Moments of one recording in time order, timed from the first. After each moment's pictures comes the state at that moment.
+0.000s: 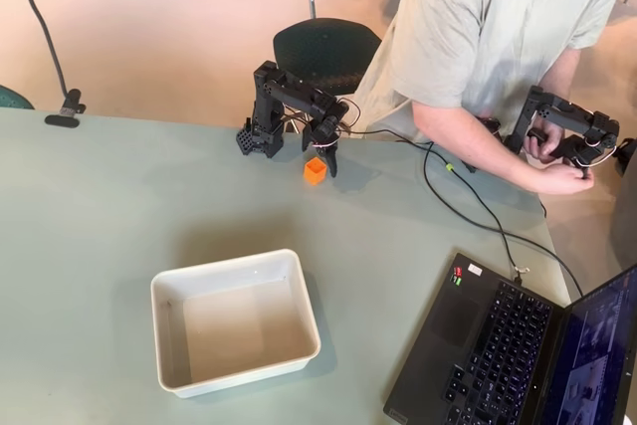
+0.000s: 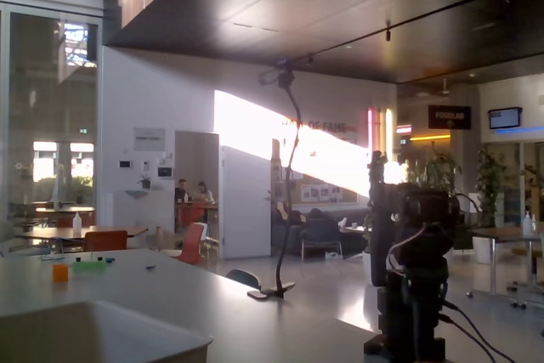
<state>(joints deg) -66.7 99.6 108.7 98.0 27.7</state>
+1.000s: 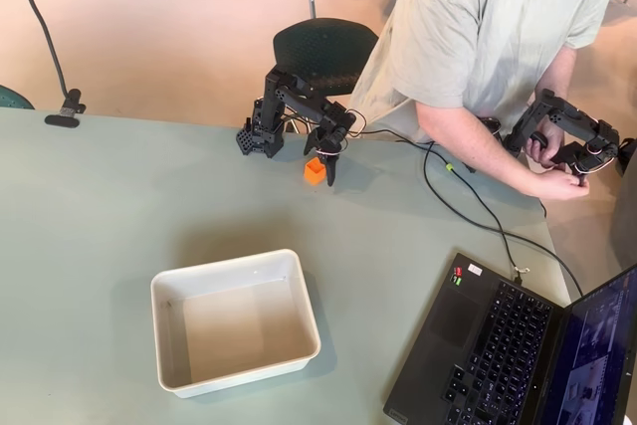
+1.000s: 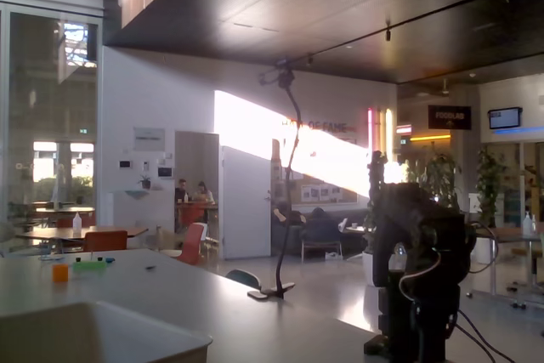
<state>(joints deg) -70.0 88.4 108.7 91.1 34.7</state>
